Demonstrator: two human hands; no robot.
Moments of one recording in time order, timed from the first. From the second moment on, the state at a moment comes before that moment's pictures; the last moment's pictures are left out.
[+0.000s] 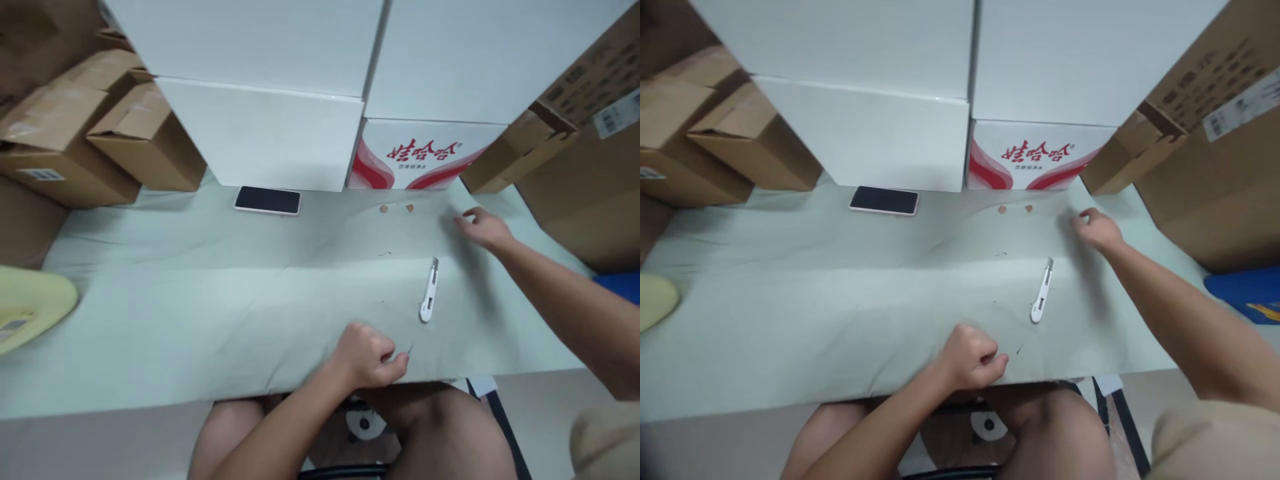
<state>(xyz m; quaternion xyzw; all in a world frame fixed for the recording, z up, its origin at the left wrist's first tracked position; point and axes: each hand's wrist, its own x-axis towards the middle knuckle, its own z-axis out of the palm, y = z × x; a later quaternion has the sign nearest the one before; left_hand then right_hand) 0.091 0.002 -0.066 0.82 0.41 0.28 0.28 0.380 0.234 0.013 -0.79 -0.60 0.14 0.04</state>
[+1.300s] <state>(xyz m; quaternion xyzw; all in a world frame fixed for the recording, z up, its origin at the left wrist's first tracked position) -0.033 0.001 -0.008 0.65 0.56 0.35 0.38 -0.226 0.251 0.054 -0.41 -0.91 -0.01 0.07</state>
